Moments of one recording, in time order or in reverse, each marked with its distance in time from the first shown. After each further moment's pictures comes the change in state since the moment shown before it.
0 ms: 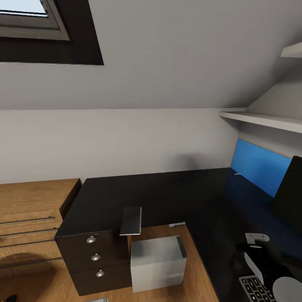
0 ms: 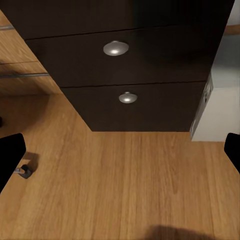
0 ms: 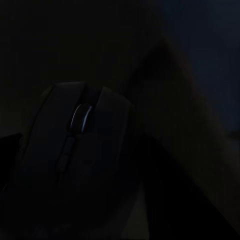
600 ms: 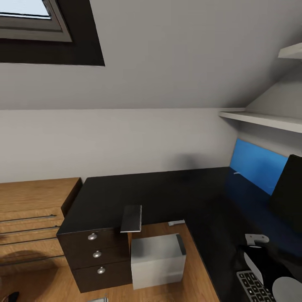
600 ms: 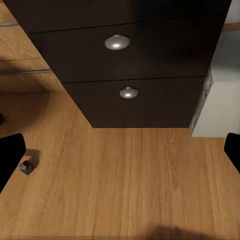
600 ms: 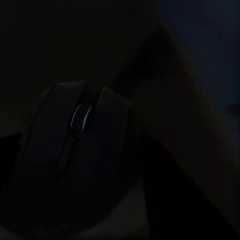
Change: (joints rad) left arm 0.000 0.000 0.000 0.001 0.000 -0.001 -0.002; right arm 0.000 0.002 0.000 0.001 0.001 0.031 0.000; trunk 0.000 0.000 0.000
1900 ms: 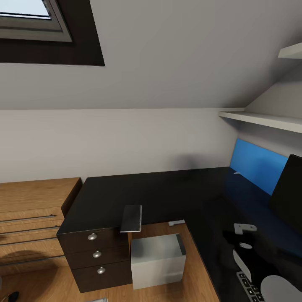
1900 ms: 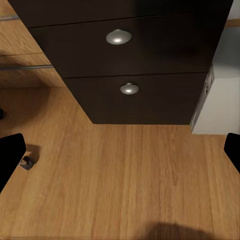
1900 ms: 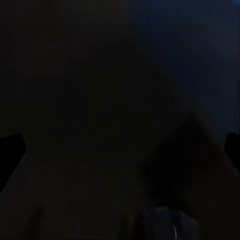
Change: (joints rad) left arm 0.000 -0.002 -0.001 0.004 0.020 0.001 -0.003; right arm 0.000 0.068 0.003 -0.032 -0.004 -0.309 -0.006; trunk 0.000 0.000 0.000
